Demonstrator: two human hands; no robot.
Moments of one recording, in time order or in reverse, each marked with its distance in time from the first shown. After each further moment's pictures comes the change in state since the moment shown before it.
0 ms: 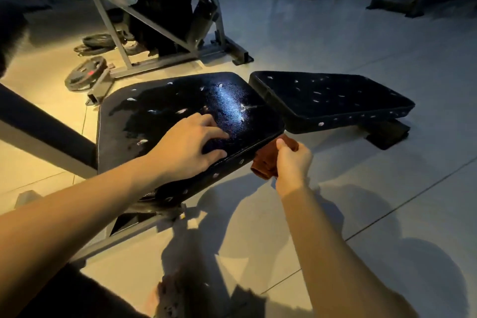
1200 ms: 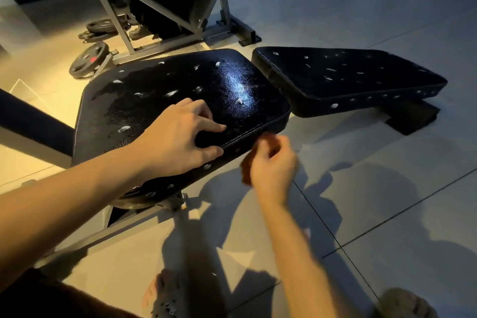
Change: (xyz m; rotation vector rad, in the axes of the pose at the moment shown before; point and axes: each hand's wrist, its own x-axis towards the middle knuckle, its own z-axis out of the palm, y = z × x) left_hand 0.008 0.002 0.013 0.006 -0.065 -0.019; right_hand -0.007 0.059 0.012 -0.373 0.026 -0.490
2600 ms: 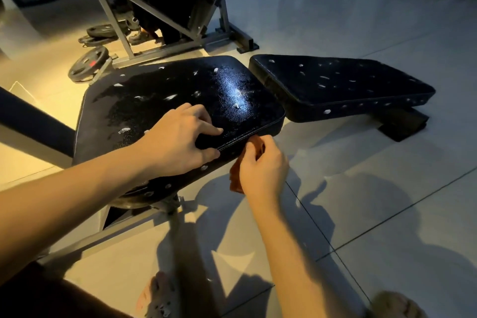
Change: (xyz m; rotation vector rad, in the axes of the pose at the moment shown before) left_hand -0.002 0.008 -0.002 0.022 -0.020 -0.035; right_hand -0.006 -0.009 -0.004 -0.134 -0.088 -0.178
